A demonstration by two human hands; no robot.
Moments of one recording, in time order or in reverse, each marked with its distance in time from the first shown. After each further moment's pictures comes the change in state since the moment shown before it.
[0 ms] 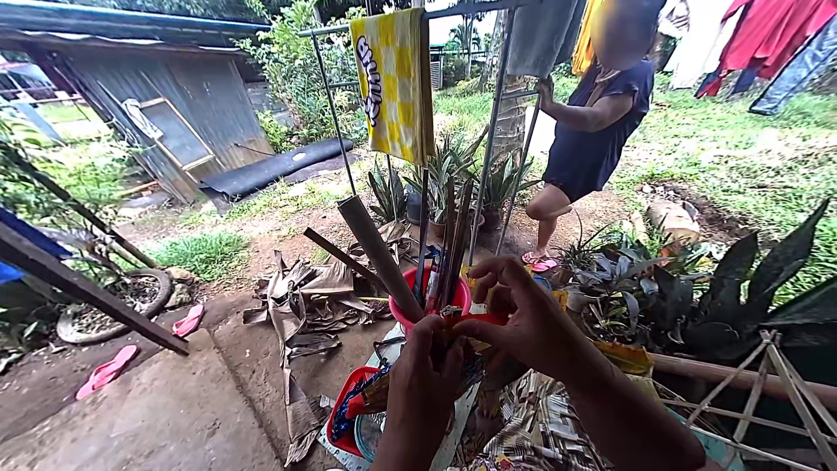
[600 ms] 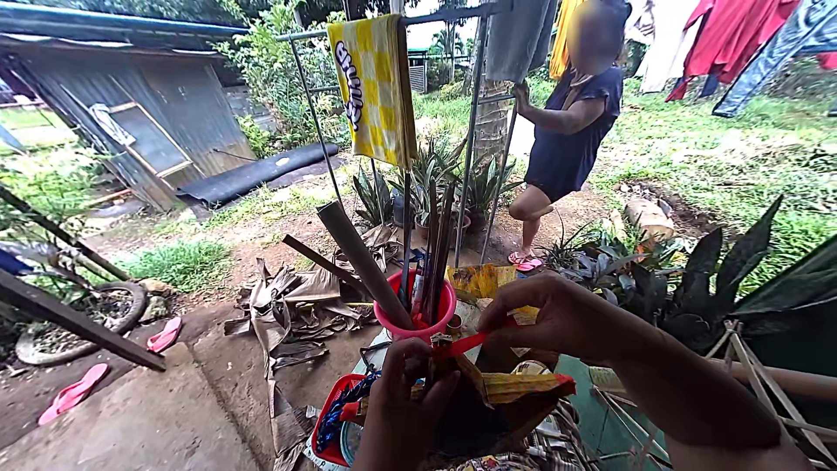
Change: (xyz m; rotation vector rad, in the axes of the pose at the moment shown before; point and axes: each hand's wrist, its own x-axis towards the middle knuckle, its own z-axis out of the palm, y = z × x) left_hand -0.013 0.006 -0.009 -0.581 -0.190 -0.076; right_hand -0.002 0.010 -0.071 0.127 -0.412 -0.137
